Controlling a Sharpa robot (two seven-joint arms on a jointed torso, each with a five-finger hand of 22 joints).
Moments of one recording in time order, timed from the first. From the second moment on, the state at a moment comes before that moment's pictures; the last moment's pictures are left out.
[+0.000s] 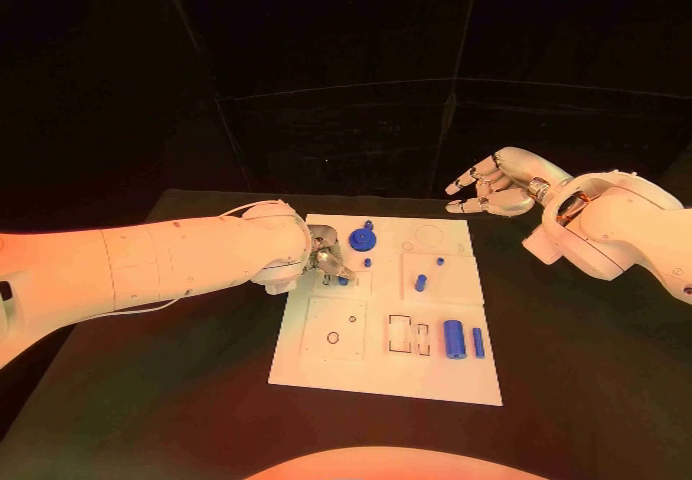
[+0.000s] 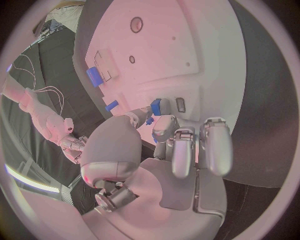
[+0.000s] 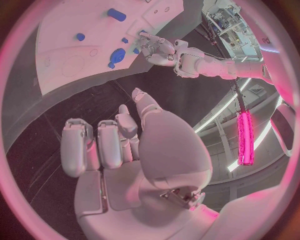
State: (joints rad) left arm 1.32 -0.67 -0.22 1.38 -1.02 0.02 -0.51; left_hand 1.01 -0.12 0.54 0.17 0.18 1.00 0.03 0.59 0.54 1.35 -0.04 1.17 1.08 1.46 -0.09 1.57 1.31 0.08 1.46 0.02 1.40 1.31; right arm 1.36 -0.82 -0.07 1.46 -1.00 -0.26 -0.01; right_hand 1.35 -0.05 0.06 0.02 0.32 0.96 0.15 0.10 0.07 1.30 0.06 1.12 1.18 1.47 -0.01 1.34 1.27 0.05 1.42 0.10 1.45 1.31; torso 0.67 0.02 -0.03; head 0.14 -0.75
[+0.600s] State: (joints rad) left arm 1.32 -0.67 -0.22 1.38 -1.02 0.02 -0.51; left_hand 0.96 -0.13 0.28 0.27 0.17 1.01 0.02 0.58 0.52 1.36 -0.04 1.18 1.09 1.47 -0.09 1.57 1.31 0.08 1.46 0.02 1.40 1.31; right arm 1.36 -0.82 -0.07 1.46 -1.00 -0.26 -0.01; right_hand 1.34 -0.06 0.05 0.04 0.32 0.96 0.15 0.10 0.07 1.29 0.06 1.11 1.17 1.47 -0.01 1.33 1.25 0.05 1.42 0.10 1.44 1.31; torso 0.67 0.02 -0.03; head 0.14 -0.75
